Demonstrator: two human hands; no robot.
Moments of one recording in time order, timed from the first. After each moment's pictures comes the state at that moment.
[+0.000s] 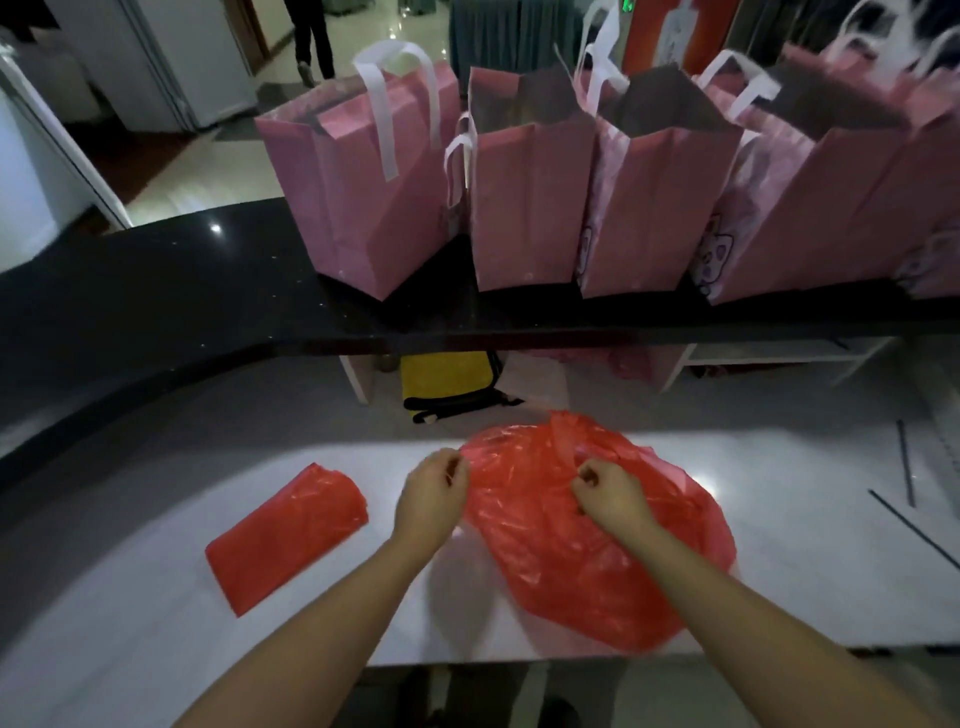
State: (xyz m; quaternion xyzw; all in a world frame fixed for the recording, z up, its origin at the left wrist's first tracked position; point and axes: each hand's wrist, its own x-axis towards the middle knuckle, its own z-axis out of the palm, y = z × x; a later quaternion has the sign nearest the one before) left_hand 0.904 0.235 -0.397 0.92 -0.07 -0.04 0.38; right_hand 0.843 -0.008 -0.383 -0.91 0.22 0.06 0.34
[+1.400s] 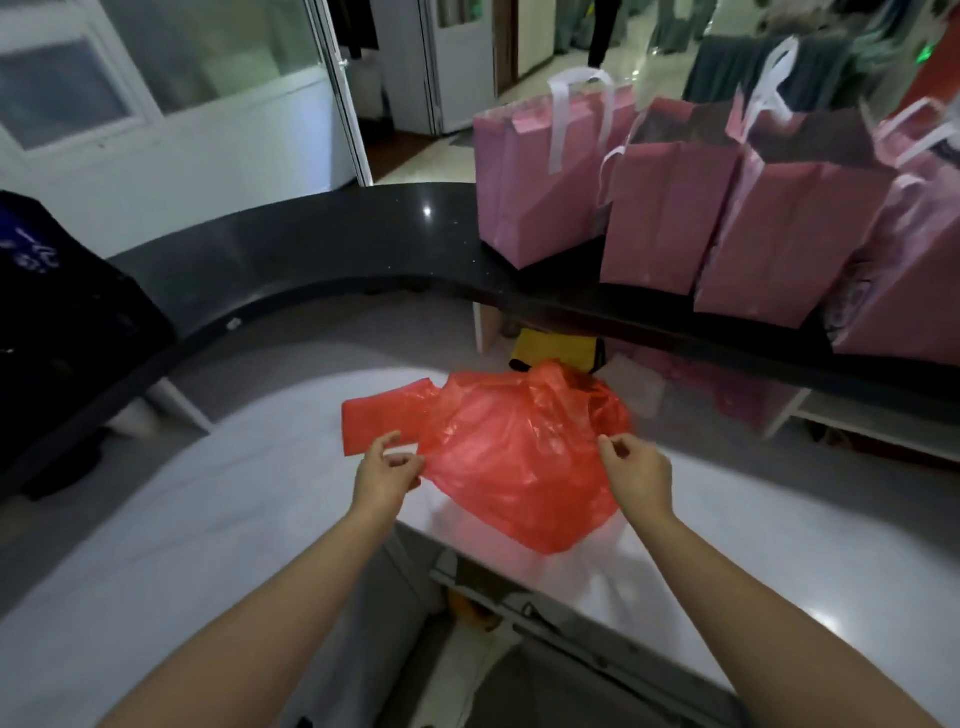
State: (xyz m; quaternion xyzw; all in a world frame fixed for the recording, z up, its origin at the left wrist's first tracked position) left_hand 0.753 0.312 -0.346 0.71 0.31 0.05 0.63; right_hand 0.814 0.002 -0.358 -0.90 0.09 -0.04 0.41
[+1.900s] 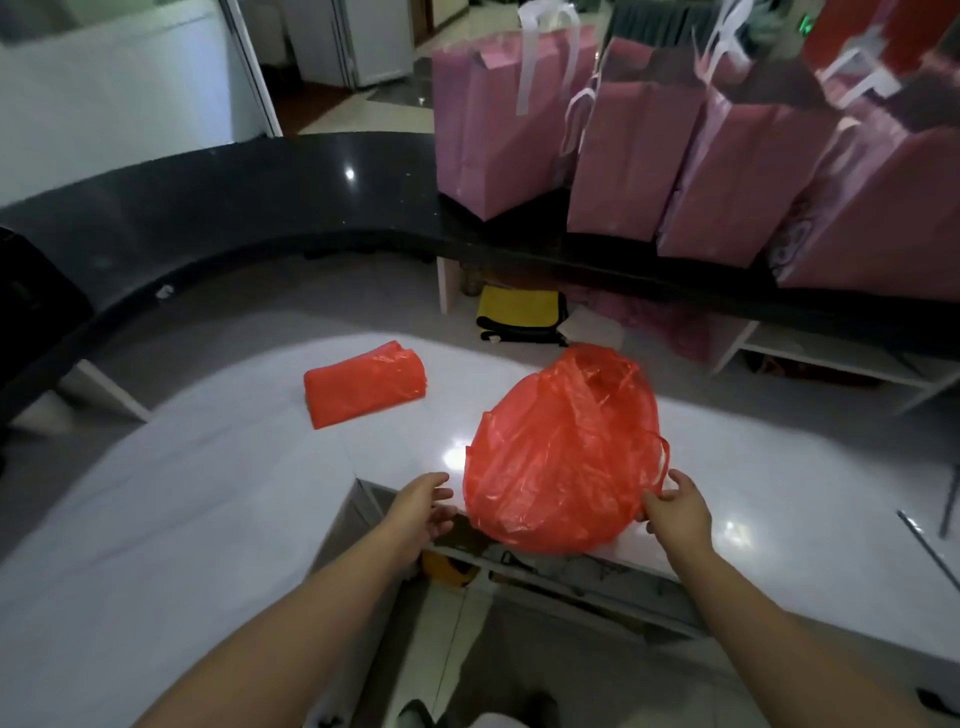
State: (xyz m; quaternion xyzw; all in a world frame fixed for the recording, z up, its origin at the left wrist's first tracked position) left_hand 0.708 0.291 -0.416 0.60 0.35 -0.21 0.69; right_hand 0.700 -0.036 -0.408 -0.83 0.29 0.02 0.47
